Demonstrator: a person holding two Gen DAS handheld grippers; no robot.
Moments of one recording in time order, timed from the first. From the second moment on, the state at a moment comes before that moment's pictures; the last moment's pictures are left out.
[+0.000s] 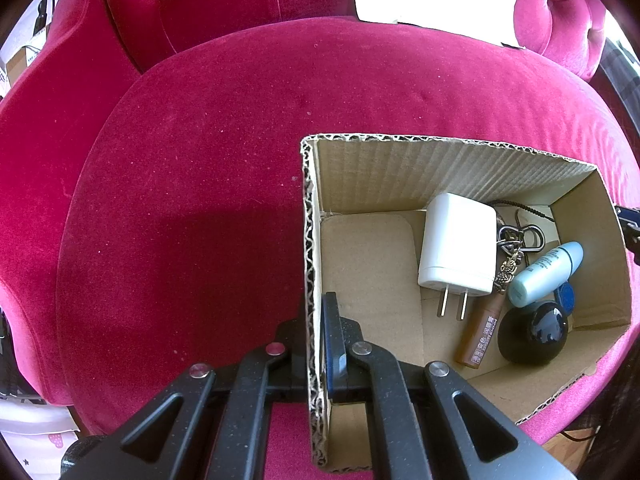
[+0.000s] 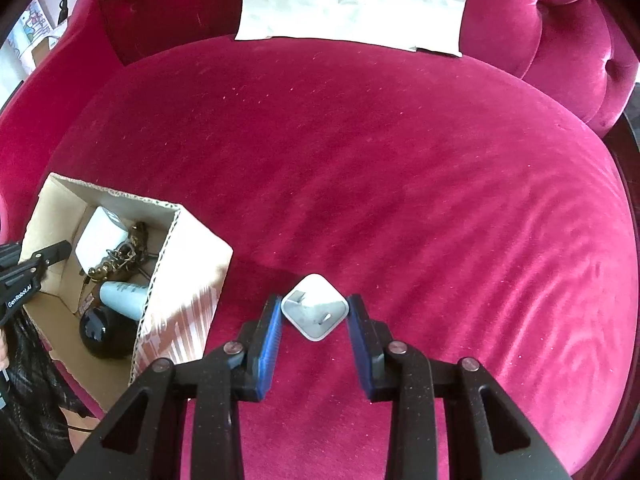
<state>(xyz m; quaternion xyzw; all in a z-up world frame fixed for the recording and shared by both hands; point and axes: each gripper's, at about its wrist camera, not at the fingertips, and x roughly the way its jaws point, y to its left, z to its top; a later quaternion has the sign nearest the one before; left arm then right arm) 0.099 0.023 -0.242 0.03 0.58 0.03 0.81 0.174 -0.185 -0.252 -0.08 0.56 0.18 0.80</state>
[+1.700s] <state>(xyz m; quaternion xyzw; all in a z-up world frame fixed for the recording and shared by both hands) 0.099 0.025 -0.240 0.02 0.58 0.03 0.82 0.127 -0.095 -0.159 -0.12 0.53 0.23 0.81</state>
